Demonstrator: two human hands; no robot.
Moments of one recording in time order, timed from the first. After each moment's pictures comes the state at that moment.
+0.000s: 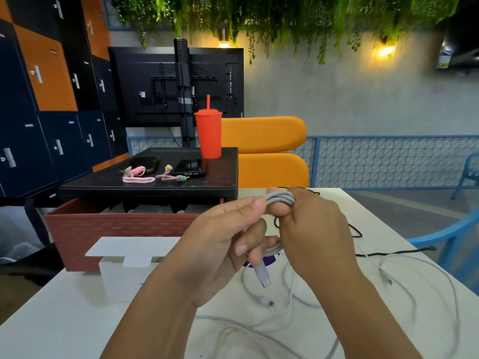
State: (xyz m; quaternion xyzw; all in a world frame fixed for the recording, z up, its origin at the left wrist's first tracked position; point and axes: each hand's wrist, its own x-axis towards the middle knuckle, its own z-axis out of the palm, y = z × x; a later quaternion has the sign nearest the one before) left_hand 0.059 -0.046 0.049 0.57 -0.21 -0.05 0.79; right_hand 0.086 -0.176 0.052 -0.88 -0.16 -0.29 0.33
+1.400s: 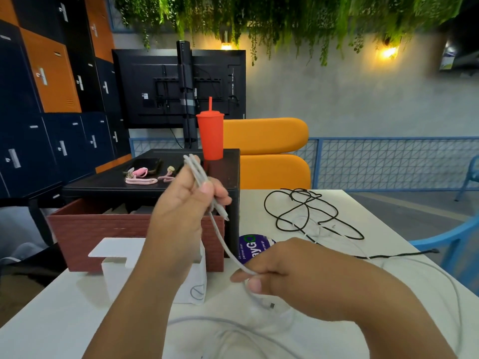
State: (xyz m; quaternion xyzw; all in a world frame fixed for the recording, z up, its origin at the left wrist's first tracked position) left_hand 0.070 -0.019 0.051 0.64 -0.17 0.29 0.69; right_hand 0.066 -0.184 0.058 -0.91 -0.35 0.12 0.21
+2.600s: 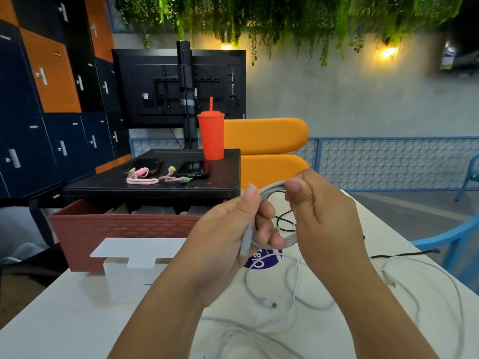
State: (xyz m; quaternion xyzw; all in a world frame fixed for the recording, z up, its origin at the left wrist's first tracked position) left_hand 0.058 -0.052 0.050 0.58 -0.18 0.02 0.80; right_hand 0.089 -0.178 0.051 -0.77 -0.24 -0.38 0.45
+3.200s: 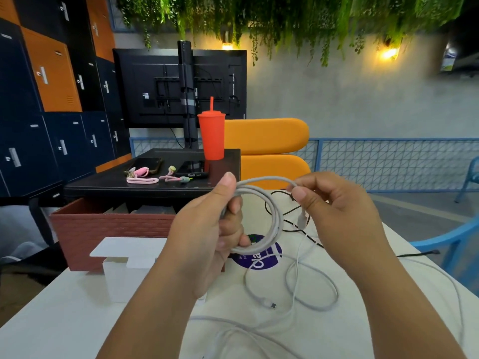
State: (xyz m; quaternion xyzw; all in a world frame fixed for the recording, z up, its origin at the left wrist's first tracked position) left_hand 0.058 -0.043 0.058 0.58 -0.10 0.09 0.81; right_hand 0.091 -0.197 0.063 -0.77 -0.23 -0.27 0.52
